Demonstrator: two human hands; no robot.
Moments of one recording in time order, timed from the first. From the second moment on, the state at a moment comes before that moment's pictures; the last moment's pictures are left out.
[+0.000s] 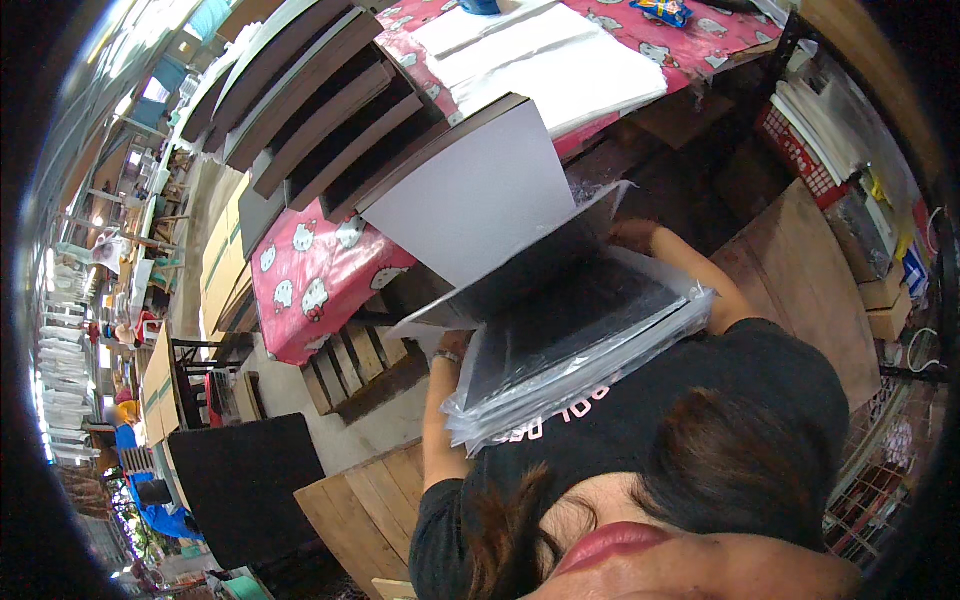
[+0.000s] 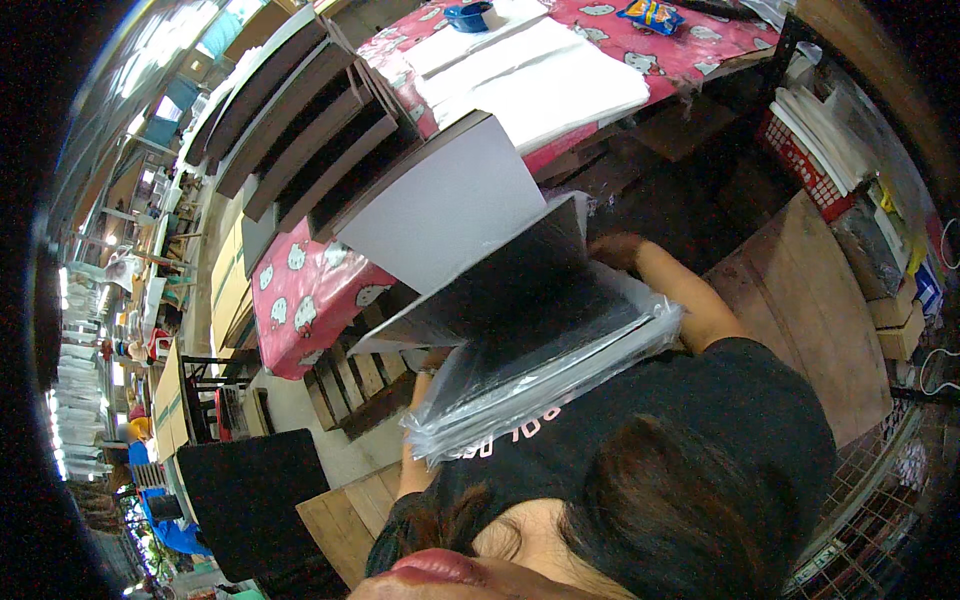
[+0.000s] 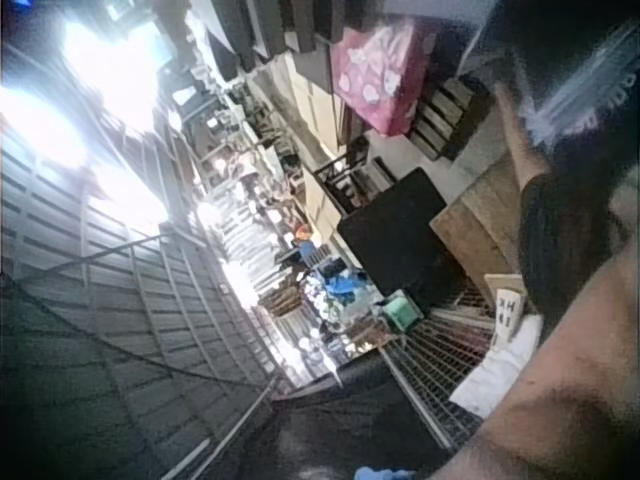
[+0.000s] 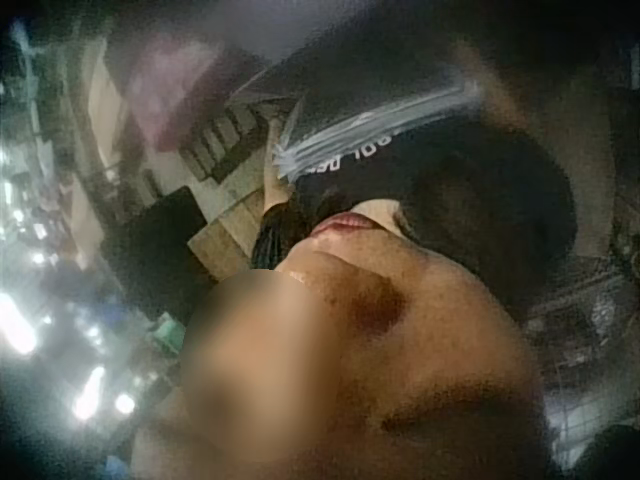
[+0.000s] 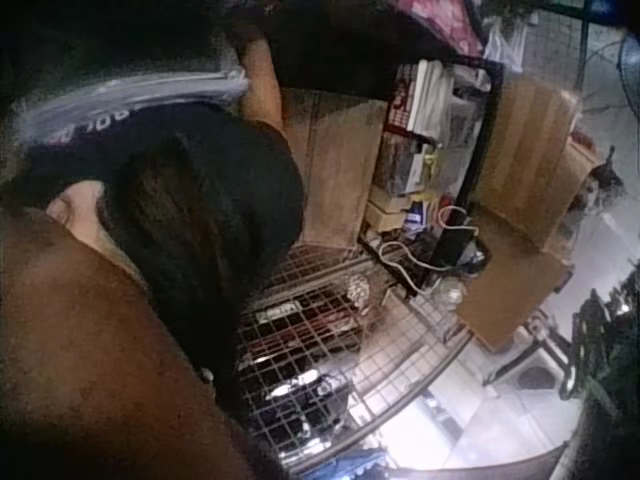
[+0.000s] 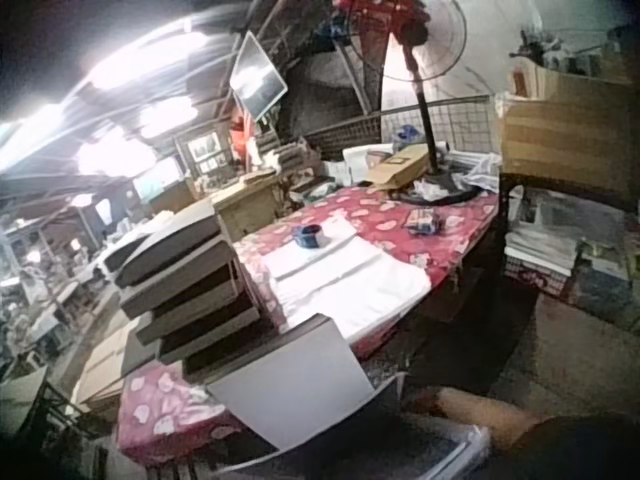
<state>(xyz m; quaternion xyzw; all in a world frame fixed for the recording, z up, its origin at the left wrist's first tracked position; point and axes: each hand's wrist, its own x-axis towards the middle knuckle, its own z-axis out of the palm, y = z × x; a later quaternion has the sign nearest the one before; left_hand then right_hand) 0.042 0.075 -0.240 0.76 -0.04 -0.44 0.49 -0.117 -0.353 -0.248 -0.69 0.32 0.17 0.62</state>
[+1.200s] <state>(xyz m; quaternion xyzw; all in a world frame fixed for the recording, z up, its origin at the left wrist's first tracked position) -0.004 -0.043 0.032 0.57 -0.26 -0.17 0.76 -0.050 -0.235 0.018 -0.72 -0.09 -0.12 0.68</state>
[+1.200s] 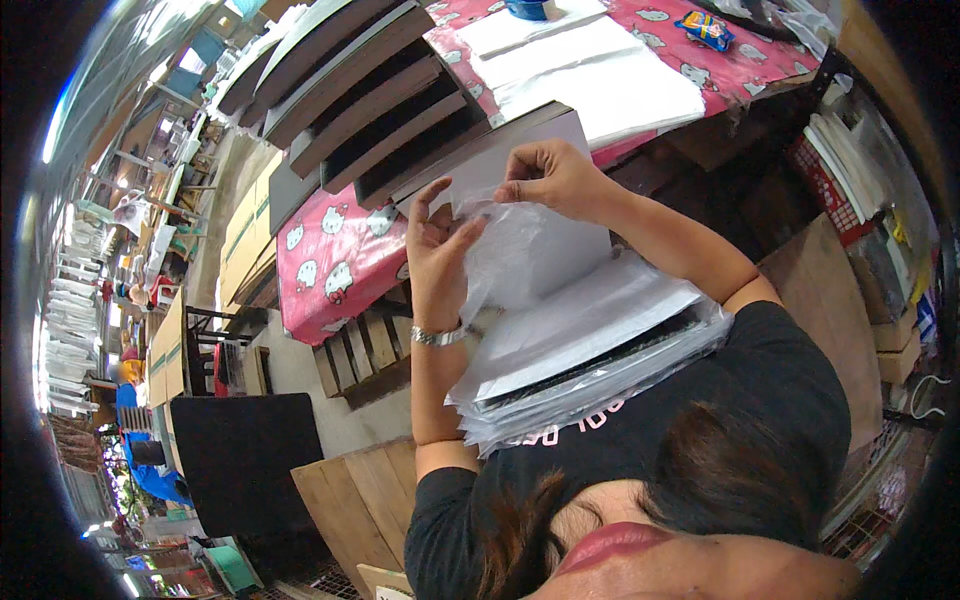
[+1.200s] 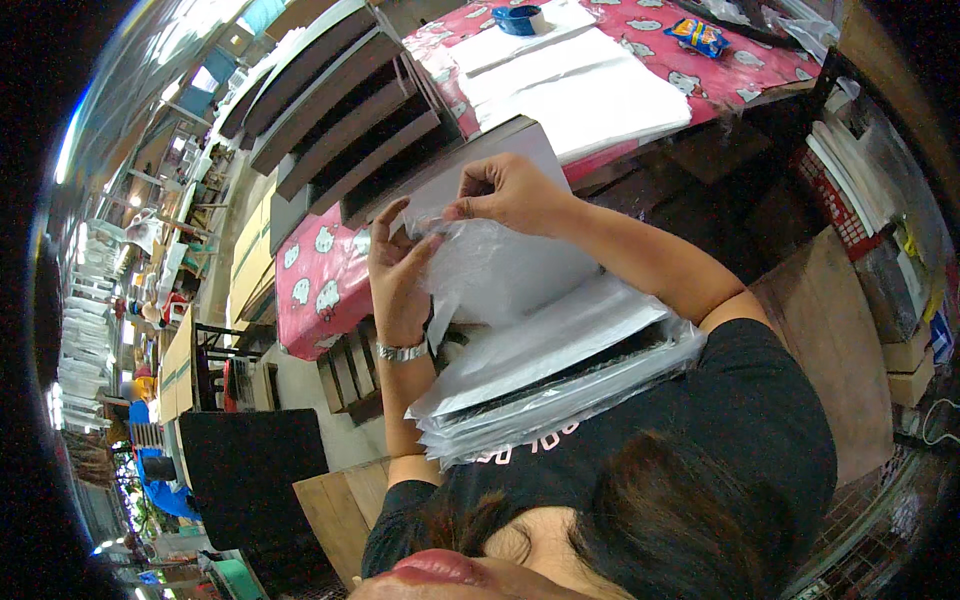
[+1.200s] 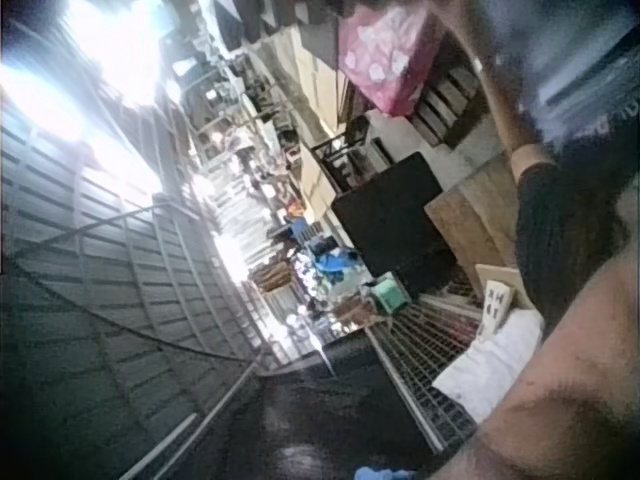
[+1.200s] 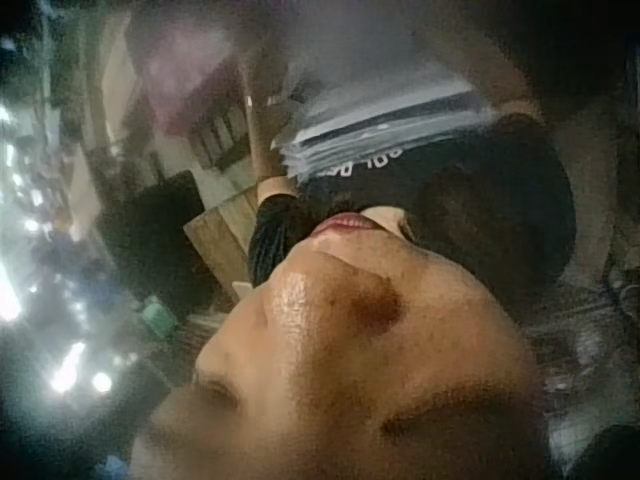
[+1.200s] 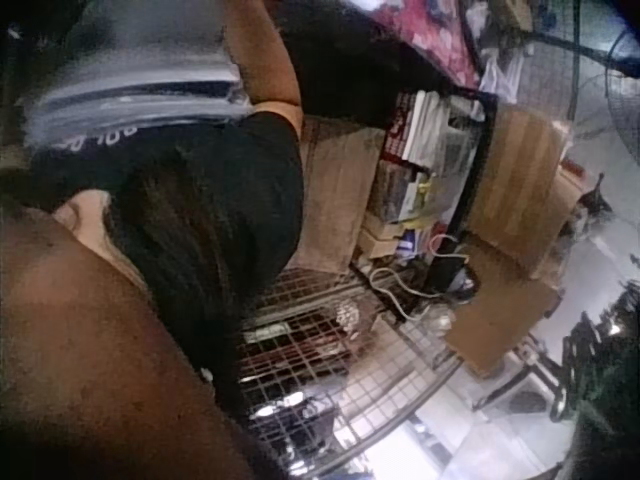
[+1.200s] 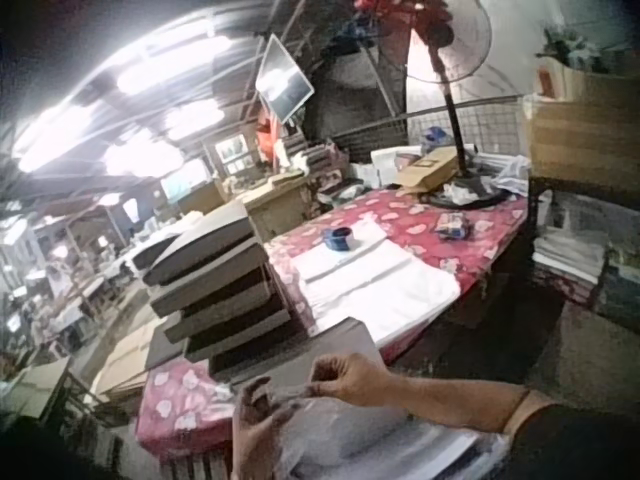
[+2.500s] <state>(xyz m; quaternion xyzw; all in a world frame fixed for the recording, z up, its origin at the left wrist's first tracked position) -0.047 0.019 0.010 0.73 -0.28 -0.43 0.44 -0.103 -0.297 0.028 -0.39 -0.17 -0.06 0.90</state>
